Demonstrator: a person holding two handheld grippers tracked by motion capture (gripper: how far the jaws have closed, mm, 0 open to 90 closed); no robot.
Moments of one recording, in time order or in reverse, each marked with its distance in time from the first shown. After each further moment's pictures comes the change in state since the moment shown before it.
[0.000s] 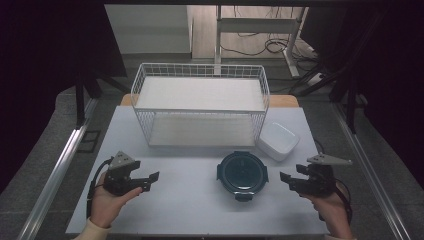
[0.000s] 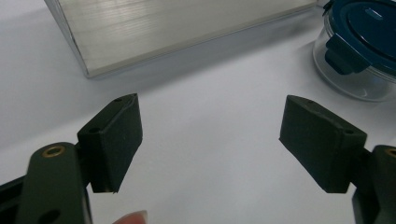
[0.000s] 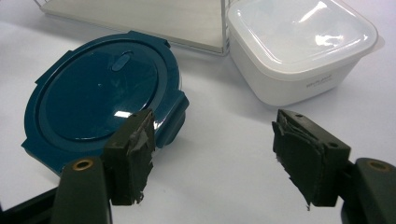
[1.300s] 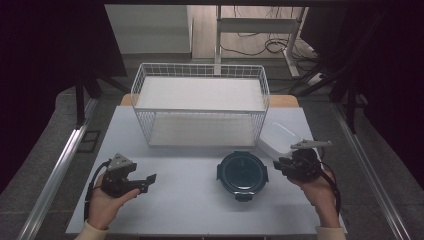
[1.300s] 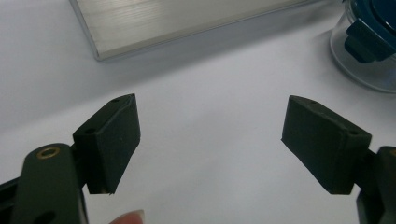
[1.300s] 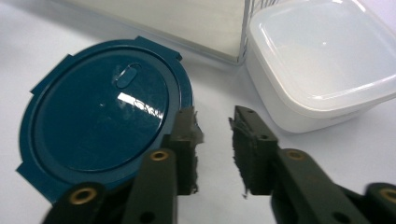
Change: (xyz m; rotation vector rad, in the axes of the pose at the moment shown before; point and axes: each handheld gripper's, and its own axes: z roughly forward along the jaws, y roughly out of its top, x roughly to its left) left arm 0.006 -0.008 0.000 0.027 0.026 -0.017; right arm 0.012 0.038 0.029 0.106 0.011 -0.063
